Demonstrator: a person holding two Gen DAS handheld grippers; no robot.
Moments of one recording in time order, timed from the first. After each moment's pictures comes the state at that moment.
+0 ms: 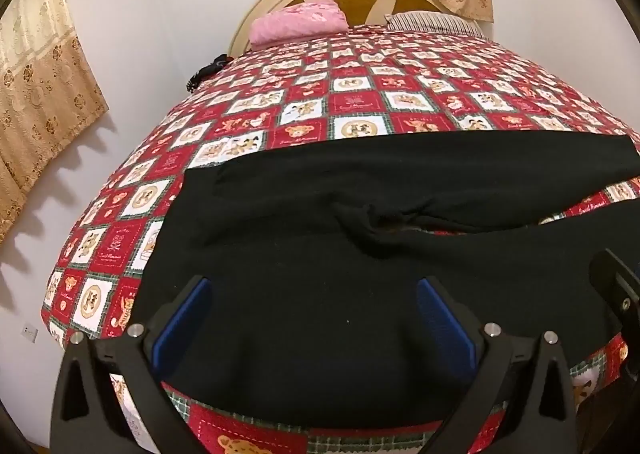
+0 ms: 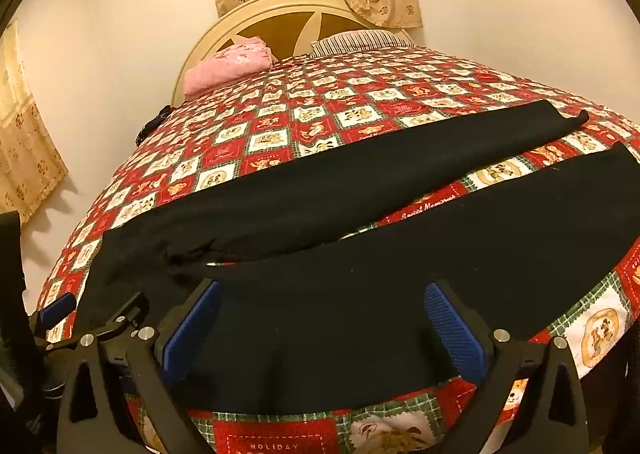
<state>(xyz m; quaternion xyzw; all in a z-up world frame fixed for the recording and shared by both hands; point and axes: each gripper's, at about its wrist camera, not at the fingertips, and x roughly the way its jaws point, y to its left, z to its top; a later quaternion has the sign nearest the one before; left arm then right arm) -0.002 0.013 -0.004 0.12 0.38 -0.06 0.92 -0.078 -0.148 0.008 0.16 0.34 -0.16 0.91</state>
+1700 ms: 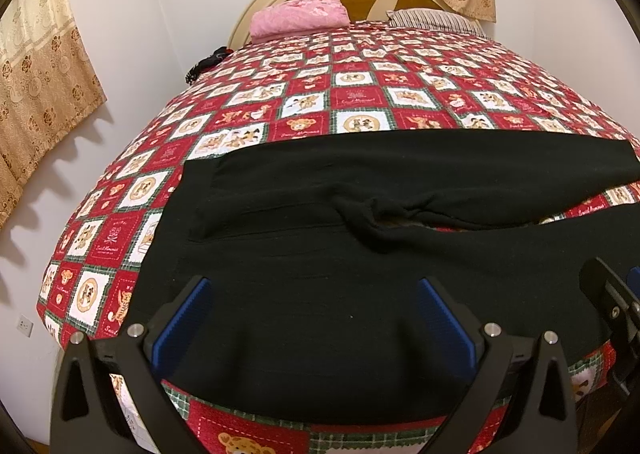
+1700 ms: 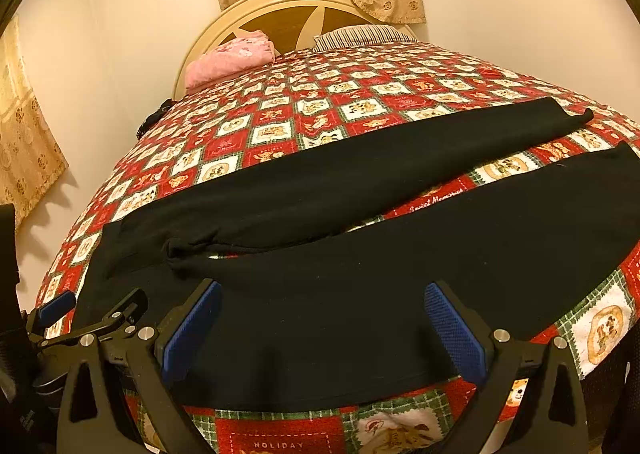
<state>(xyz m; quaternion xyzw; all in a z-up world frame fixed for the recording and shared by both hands) 0.001 0.017 -0.007 0.11 0.39 -0.06 0.91 -0.073 -0.141 0.001 0.16 0.34 -0.16 0.91</state>
